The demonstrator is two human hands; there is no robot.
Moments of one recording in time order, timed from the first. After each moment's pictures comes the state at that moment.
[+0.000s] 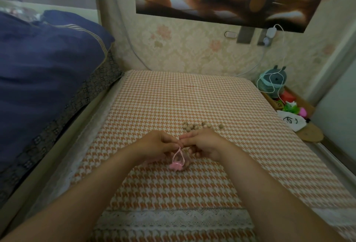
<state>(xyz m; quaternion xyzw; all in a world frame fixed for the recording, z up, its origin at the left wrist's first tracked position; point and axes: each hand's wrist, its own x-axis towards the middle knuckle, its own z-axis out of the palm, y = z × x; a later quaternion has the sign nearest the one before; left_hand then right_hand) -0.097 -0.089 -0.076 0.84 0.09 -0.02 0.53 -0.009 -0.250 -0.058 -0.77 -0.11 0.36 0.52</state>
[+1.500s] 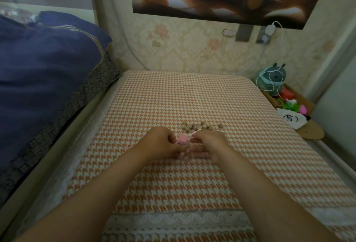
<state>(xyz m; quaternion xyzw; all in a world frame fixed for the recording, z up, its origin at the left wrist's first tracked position) -0.072 -0.097 -0.084 0.95 0.10 0.08 0.29 0.006 -0.255 -0.083 -0.71 0.06 0.28 0.65</state>
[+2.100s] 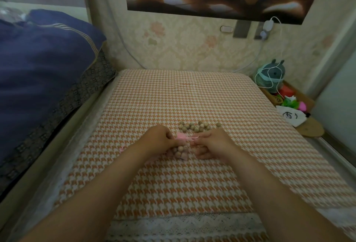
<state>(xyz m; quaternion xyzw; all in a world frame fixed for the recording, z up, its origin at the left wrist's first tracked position) -0.050 -0.094 -0.086 0.95 0.13 0.01 0.29 0.023 -0.283 -0.086 -0.78 -0.08 0.29 0.55</state>
